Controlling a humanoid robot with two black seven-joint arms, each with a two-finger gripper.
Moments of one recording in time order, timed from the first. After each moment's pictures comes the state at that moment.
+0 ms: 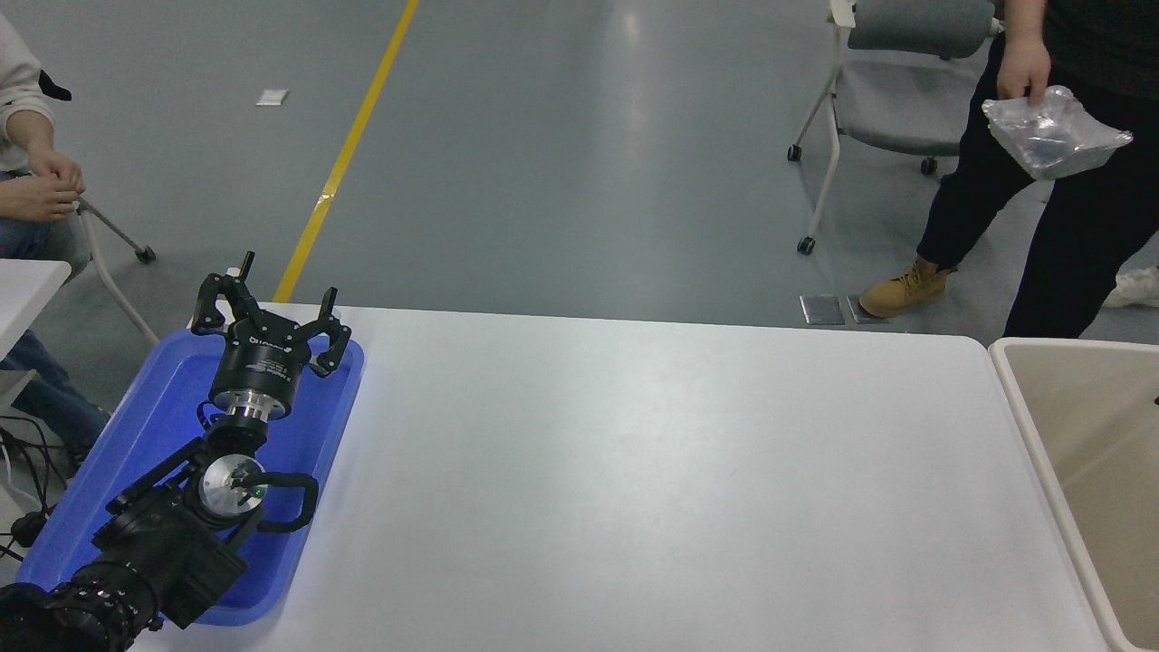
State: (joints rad) left arm -0.62 0.18 -0.87 -0.41 -0.09 -0.58 -0.50; right arm 0.84 -0.61 -0.47 0.11 -0.25 0.04 0.13
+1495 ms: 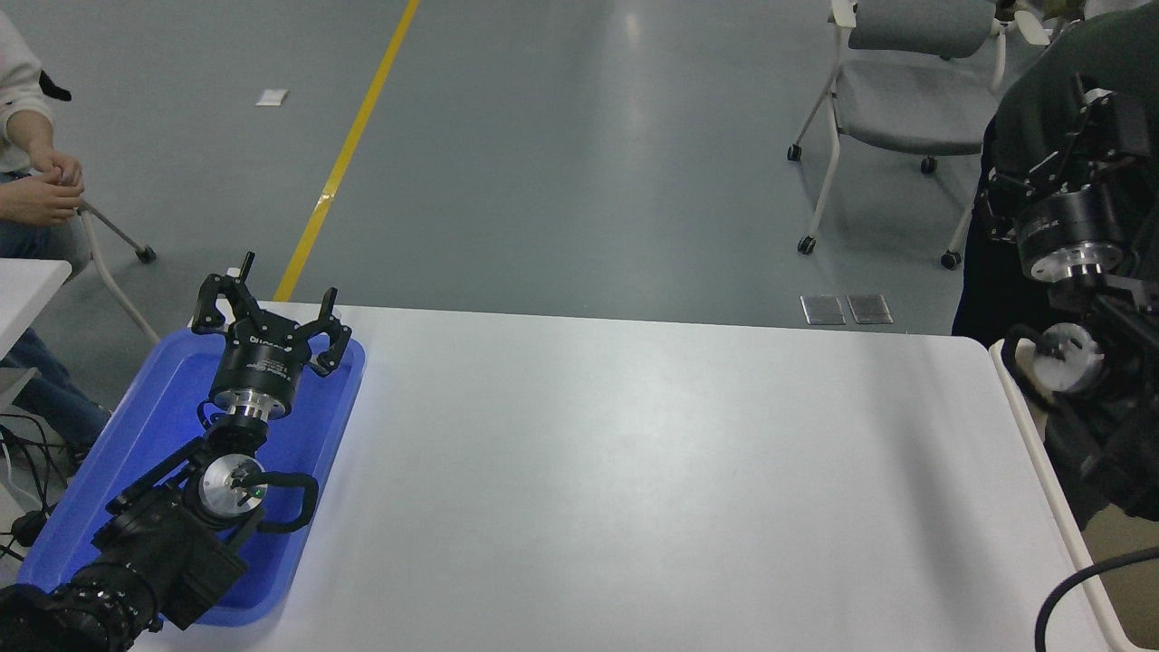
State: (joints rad) left arm -0.62 0.18 -0.87 -0.41 -0.09 -0.58 -0.50; right arm 0.69 -0.41 0.82 0.63 -0.27 0.07 0.62
